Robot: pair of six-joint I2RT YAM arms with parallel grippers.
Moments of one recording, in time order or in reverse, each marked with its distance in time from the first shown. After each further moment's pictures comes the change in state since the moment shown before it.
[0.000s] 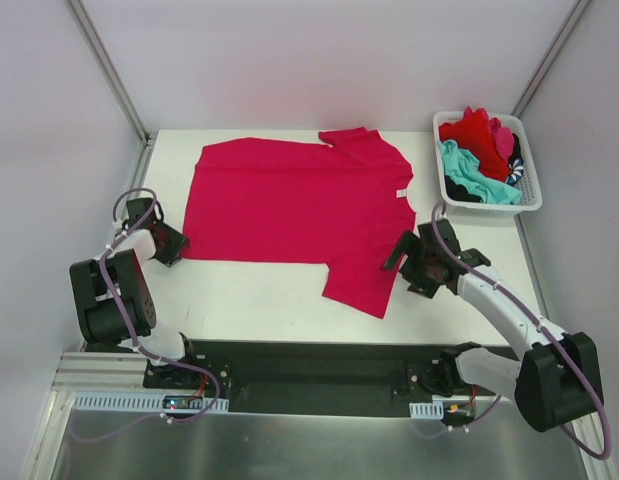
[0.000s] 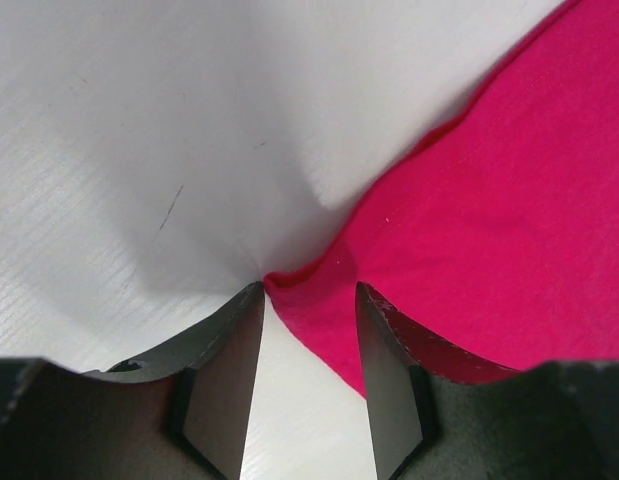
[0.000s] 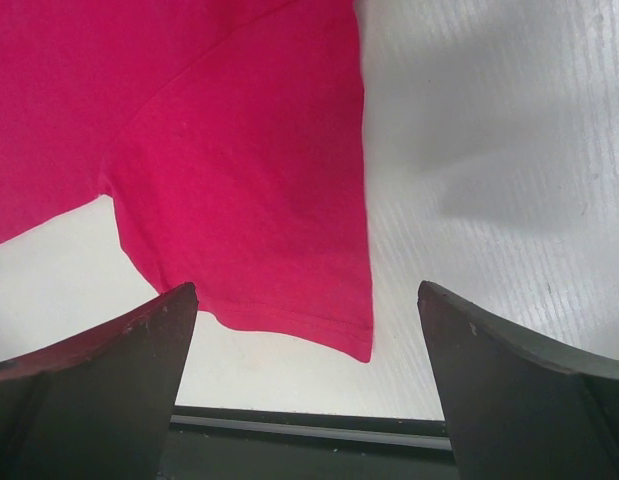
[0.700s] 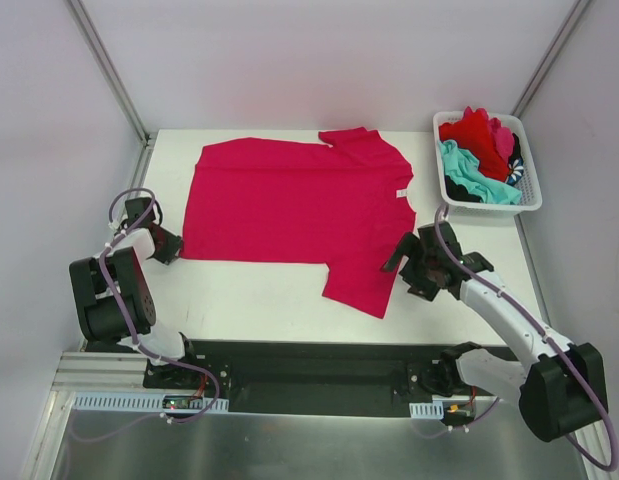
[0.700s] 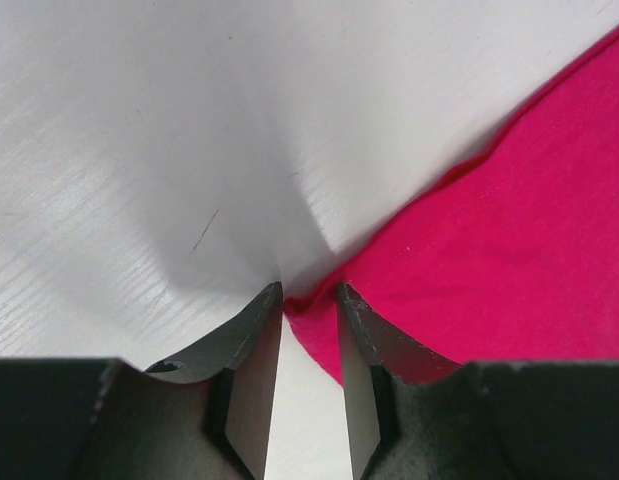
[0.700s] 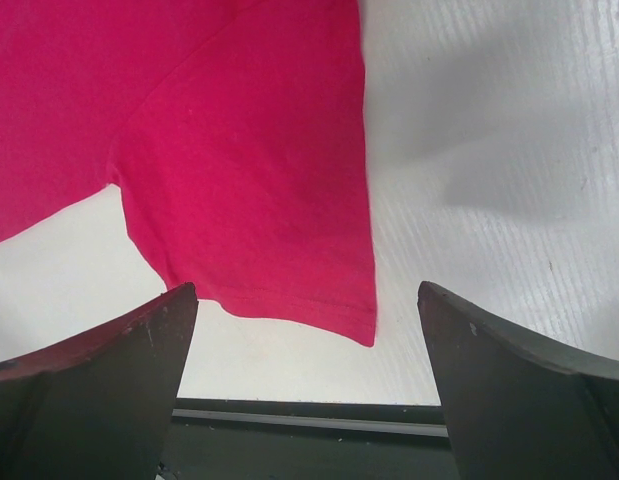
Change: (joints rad) left arm 0.001 0.008 0.004 -0.004 -0.068 -0.012; right arm 0.021 -0.055 -0.004 -0.037 0.016 0.033
